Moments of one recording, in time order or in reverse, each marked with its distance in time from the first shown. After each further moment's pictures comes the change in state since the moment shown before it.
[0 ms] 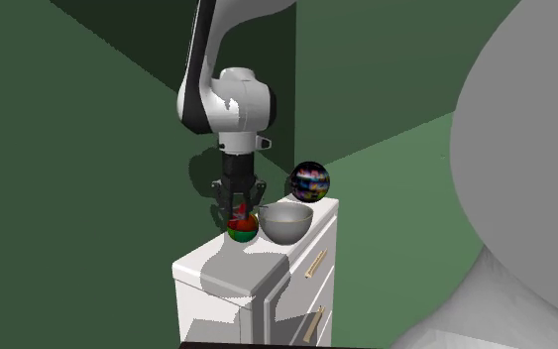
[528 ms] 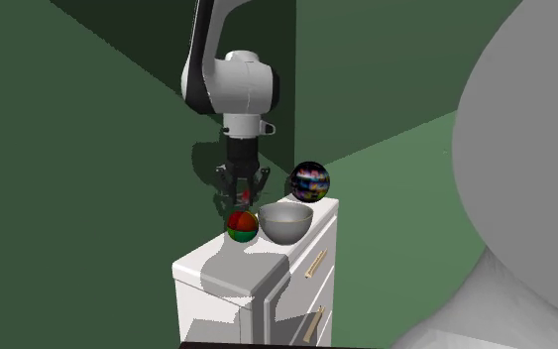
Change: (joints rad) arm -0.020 -0.049 0.001 0.041 0.025 -0.089 -0.039
